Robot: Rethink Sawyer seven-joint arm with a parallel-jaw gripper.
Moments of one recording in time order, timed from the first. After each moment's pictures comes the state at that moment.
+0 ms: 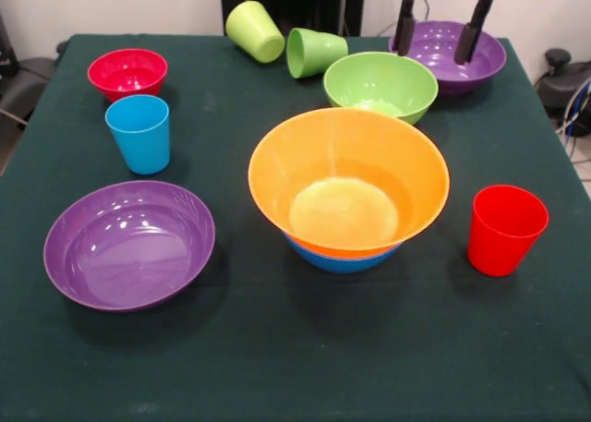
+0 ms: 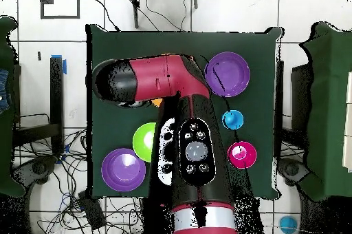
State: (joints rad) arm -0.13 -0.75 0.13 1.41 -0.23 0.85 2.05
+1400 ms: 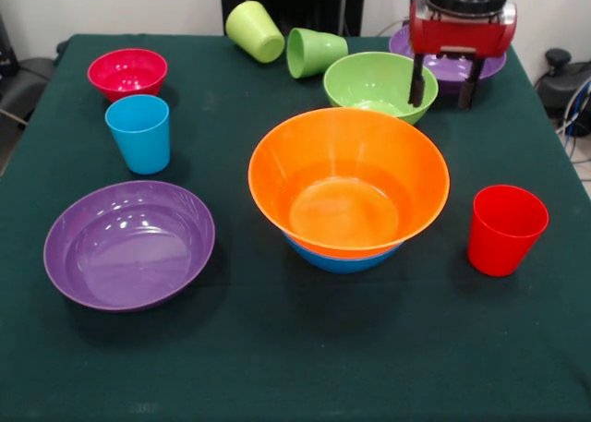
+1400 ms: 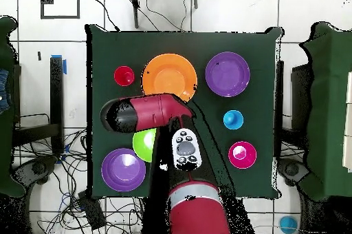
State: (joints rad) arm -0.12 -0.65 0.15 1.66 -0.20 0.52 2.05
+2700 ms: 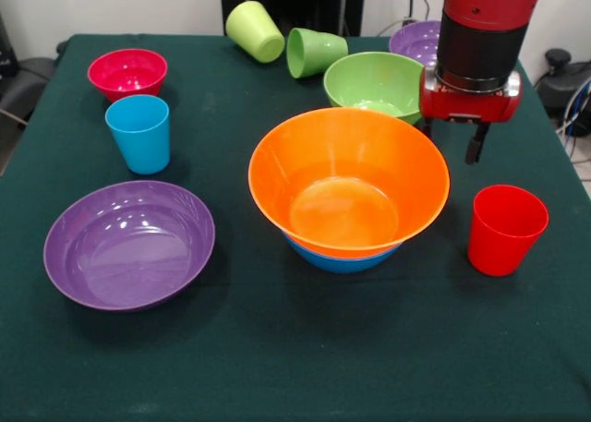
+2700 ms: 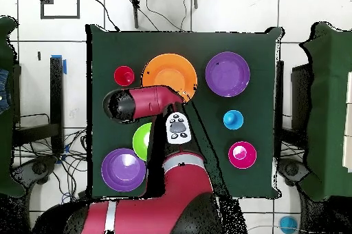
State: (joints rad) arm -0.08 -0.46 0.13 1.50 -0.17 0.52 2.05
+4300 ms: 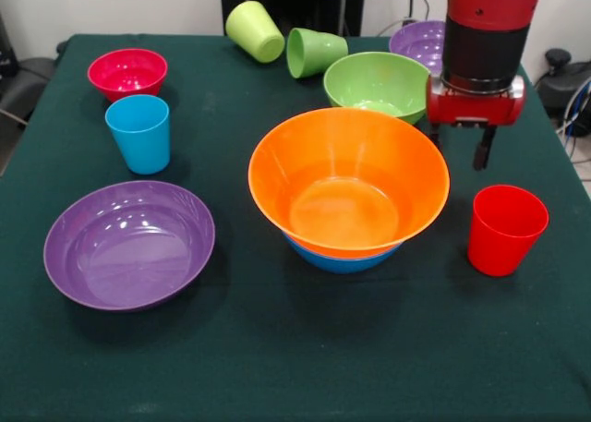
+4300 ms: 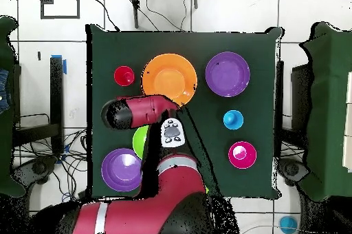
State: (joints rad) arm -0.05 -0.46 0.11 1.58 -0.16 0.34 2.05
